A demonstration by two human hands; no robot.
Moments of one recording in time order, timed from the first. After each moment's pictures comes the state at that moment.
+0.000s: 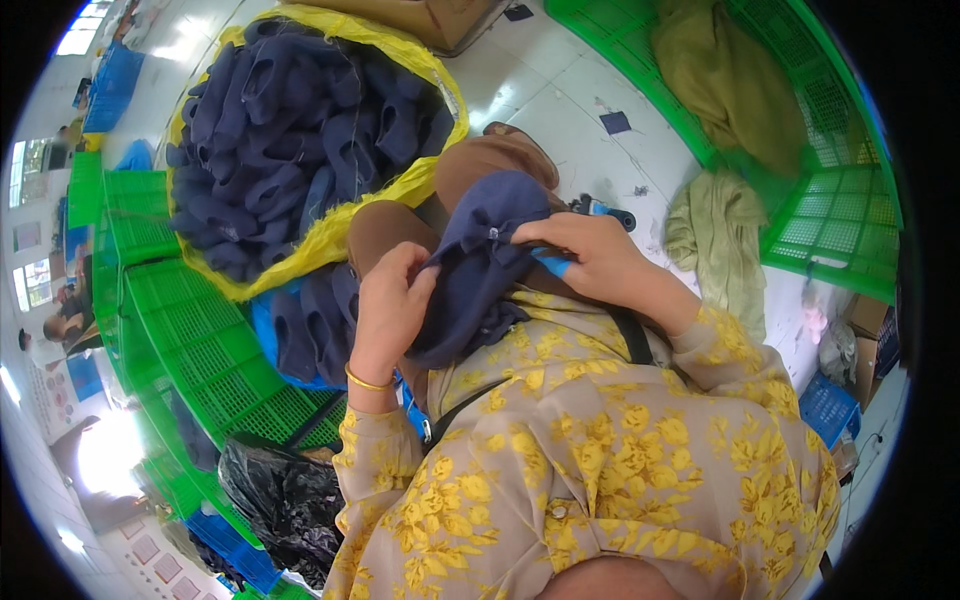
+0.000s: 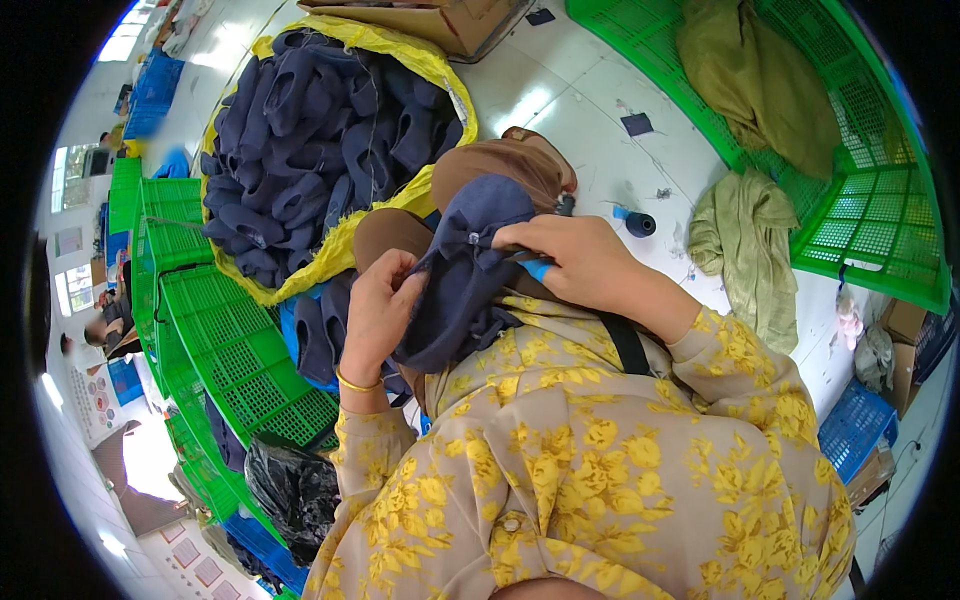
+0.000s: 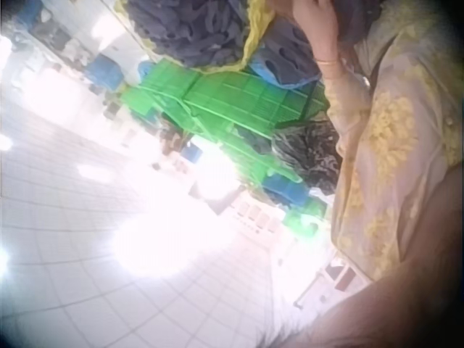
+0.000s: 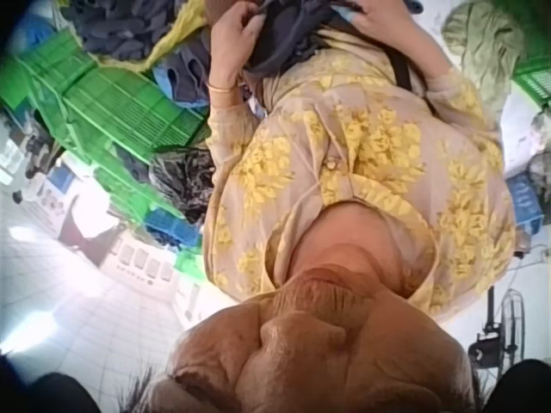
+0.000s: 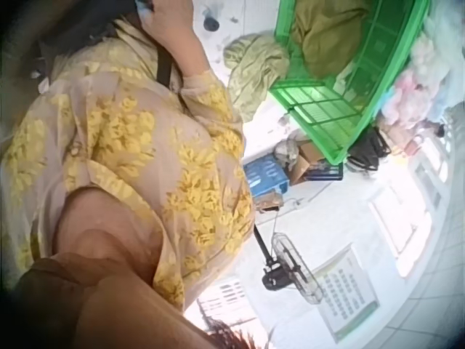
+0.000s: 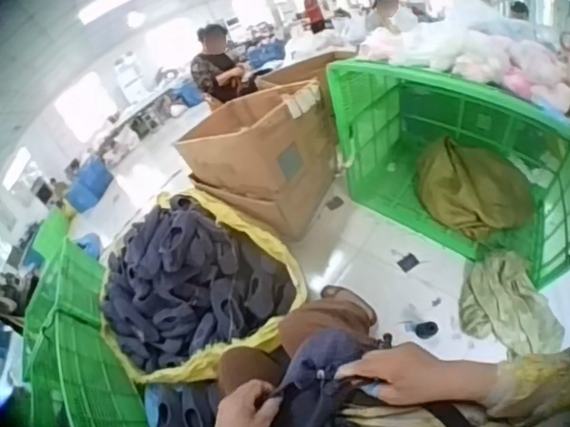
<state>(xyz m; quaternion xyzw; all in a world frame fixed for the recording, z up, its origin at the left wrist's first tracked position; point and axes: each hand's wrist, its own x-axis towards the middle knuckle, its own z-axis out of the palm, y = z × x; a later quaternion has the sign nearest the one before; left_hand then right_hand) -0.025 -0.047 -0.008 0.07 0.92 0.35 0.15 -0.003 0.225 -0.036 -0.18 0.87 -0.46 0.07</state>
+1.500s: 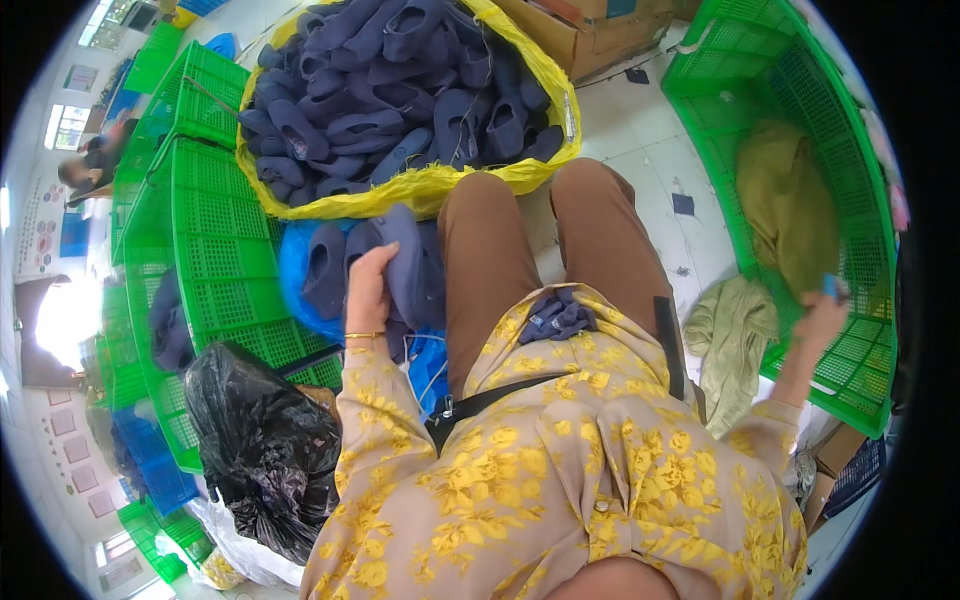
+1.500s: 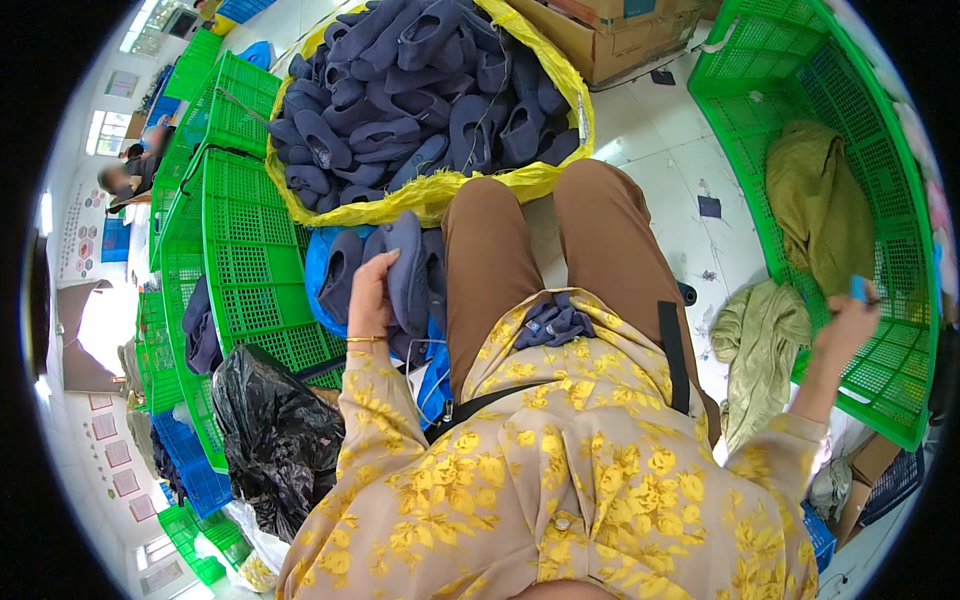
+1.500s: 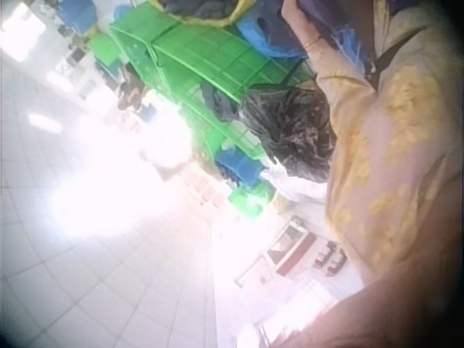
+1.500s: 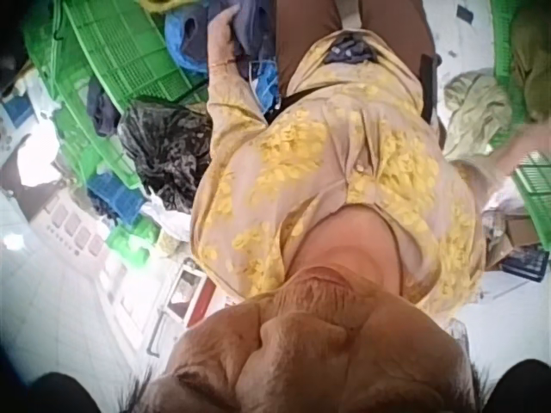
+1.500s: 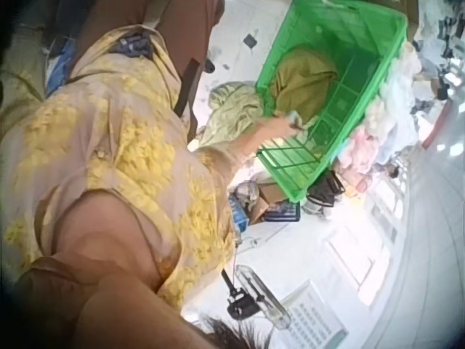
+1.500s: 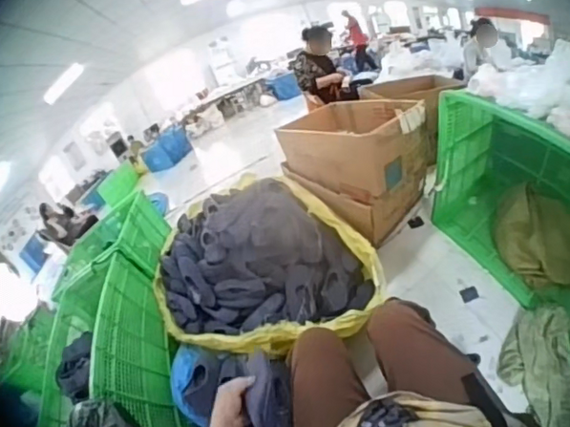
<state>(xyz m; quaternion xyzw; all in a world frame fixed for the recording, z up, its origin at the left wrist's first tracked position) 0.012 -0.209 -0.088 -0.33 0.54 0.77 0.04 0.016 0.491 -0.053 0.29 0.72 -0.51 -0.36</state>
